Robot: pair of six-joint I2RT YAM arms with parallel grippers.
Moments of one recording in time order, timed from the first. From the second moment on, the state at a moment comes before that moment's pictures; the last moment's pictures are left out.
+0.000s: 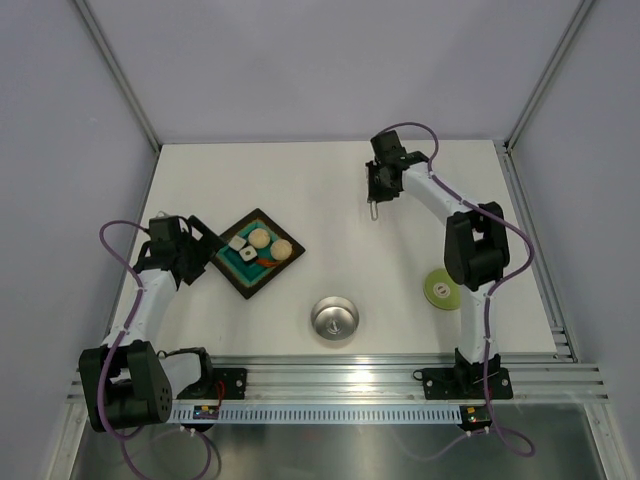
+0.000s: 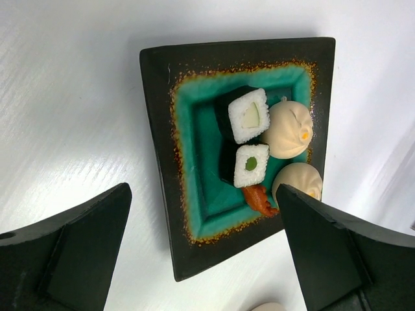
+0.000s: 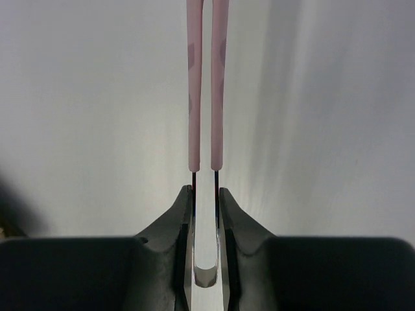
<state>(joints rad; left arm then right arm) 0.14 1.11 0.67 -0.40 0.11 -0.75 0.37 2.12 1.78 -0.64 0.03 0.31</state>
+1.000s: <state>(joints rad) -0.09 1.00 0.74 -0.53 0.16 -0.58 0.57 1.83 1.61 -0.91 -0.17 0.25</state>
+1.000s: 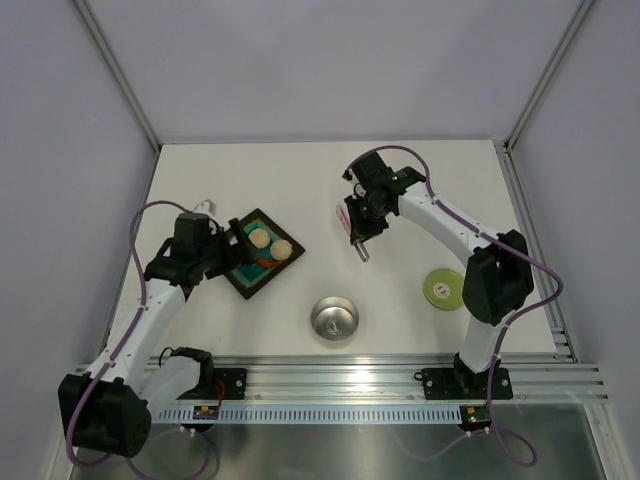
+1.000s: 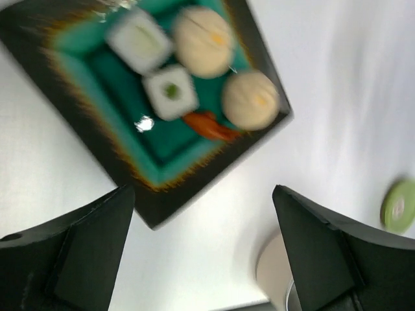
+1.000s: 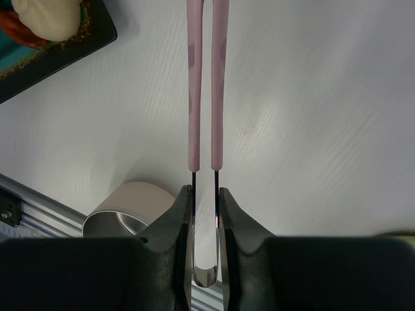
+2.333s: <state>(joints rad) -0.88 1.30 0.78 -0.49 0.03 -0.66 0.48 1.52 1.16 -0.81 -0.03 0.43</state>
